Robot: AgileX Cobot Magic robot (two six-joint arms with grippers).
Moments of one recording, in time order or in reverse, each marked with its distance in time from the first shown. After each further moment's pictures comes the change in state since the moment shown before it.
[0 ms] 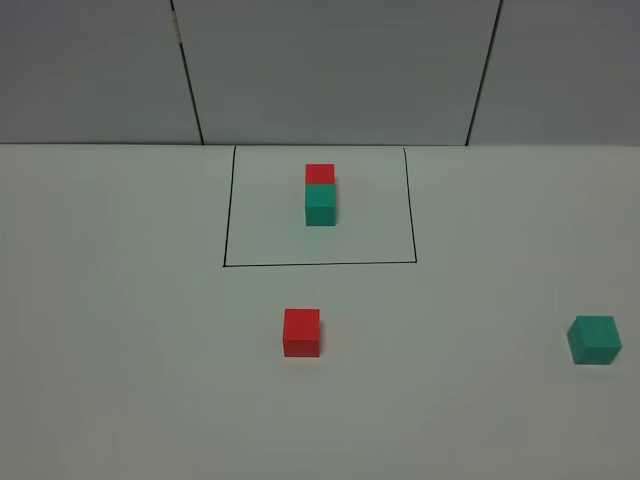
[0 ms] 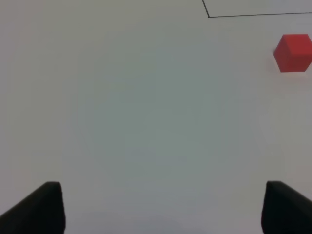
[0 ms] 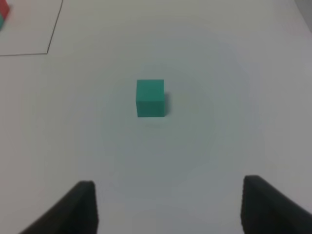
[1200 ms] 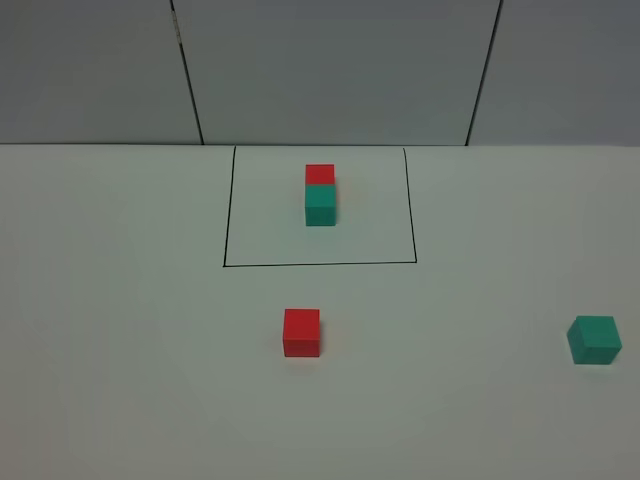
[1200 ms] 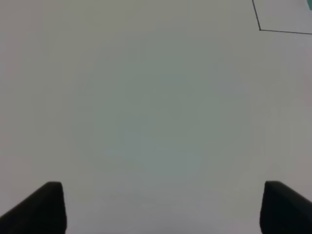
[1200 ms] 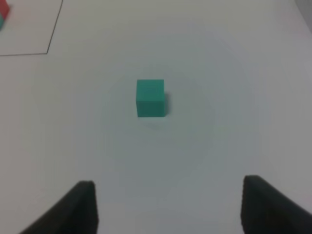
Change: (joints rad) left arm 0.139 -0.002 0.000 0.030 0.000 -0.039; right arm 0.000 0.000 0.000 0.000 0.000 0.000
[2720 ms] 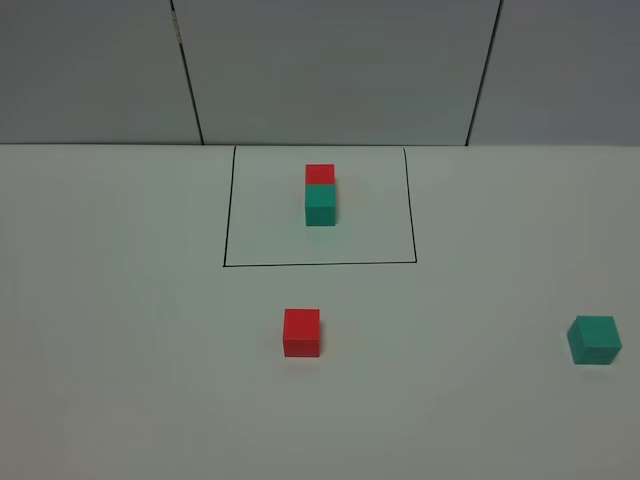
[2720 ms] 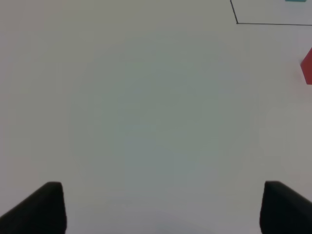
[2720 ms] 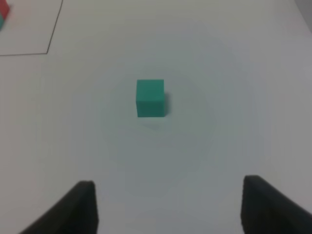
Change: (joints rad) left arm -0.098 0.000 0.000 0.012 0.000 -0.007; right arm 0.000 0.000 0.000 0.000 0.000 0.000
